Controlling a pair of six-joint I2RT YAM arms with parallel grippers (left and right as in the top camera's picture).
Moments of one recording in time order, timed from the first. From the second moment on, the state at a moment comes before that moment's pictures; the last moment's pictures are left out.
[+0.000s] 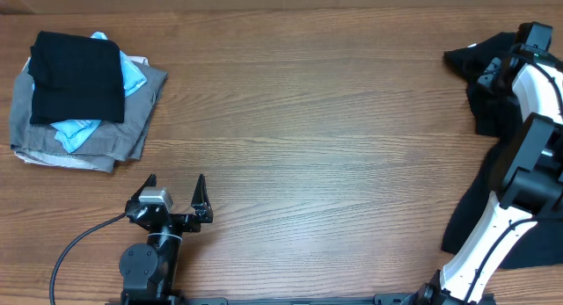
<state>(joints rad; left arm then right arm) -0.03 0.02 0.03 -0.12 0.05 -0.18 -0.40 2.31 1.84 -0.65 0.15 0.26</state>
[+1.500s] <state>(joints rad) -0.03 0.02 0.03 -0.12 0.05 -0.18 -0.24 2.32 2.06 -0.92 0.07 -0.29</state>
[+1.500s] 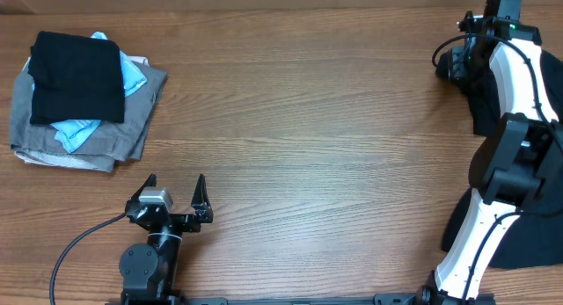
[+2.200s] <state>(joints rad) -0.03 0.02 0.03 -0.12 0.05 -0.18 -0.24 2.40 2.05 -0.93 0.01 -0.27</state>
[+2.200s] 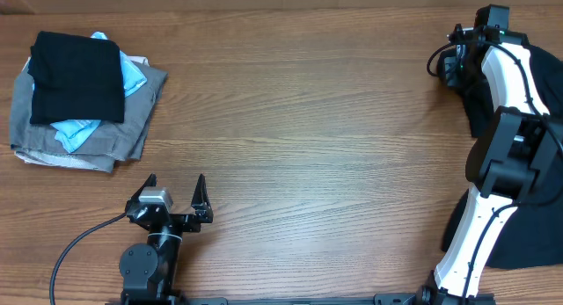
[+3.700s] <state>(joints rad) -0.03 0.02 0.03 -0.12 0.05 -0.18 0.09 2.40 2.06 -0.96 -0.37 0.20</state>
